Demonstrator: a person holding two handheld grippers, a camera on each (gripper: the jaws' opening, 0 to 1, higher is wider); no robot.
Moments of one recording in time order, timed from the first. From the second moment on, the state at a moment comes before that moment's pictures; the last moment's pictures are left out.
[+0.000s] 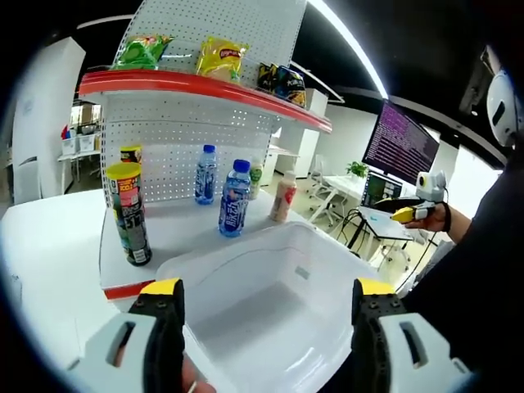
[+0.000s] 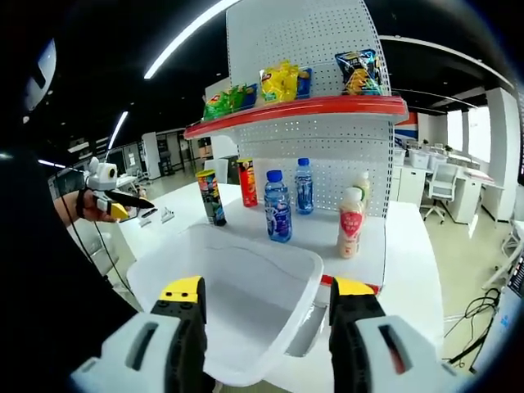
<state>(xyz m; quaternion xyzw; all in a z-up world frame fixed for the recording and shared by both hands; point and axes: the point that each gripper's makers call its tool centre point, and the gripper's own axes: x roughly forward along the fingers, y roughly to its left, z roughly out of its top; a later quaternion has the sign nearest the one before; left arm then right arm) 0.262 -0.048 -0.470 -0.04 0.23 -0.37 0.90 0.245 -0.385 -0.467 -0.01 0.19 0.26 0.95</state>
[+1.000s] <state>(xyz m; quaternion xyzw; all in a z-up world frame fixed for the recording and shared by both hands) 0.258 -0.047 -0.469 -0.04 0.22 -0.37 0.90 0.237 -0.380 -0.468 -0.01 0.19 0.27 0.95</state>
